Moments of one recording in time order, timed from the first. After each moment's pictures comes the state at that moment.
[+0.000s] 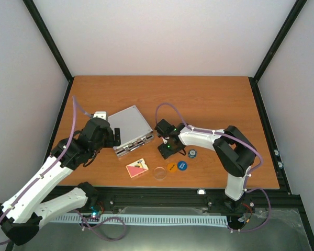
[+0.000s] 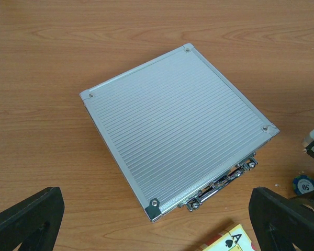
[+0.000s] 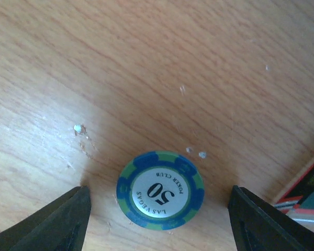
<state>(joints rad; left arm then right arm) -0.67 0.85 1.00 -0.97 -0.44 -0.52 0.83 1.84 1.13 -0.64 0.04 0.23</state>
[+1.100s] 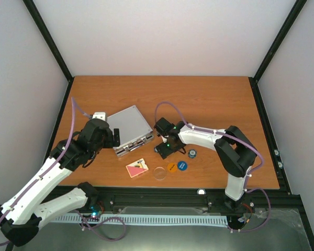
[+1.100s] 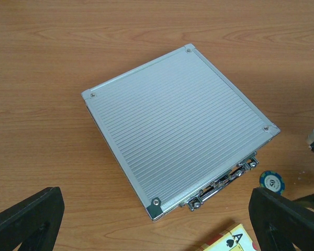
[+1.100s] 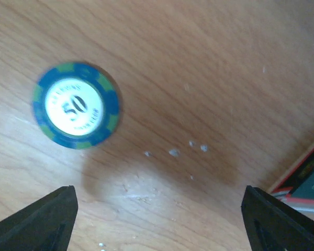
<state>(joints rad) -0.67 0.83 0.99 -0.97 -0.44 -0.52 0.83 1.83 1.15 -0.70 0.03 0.22</state>
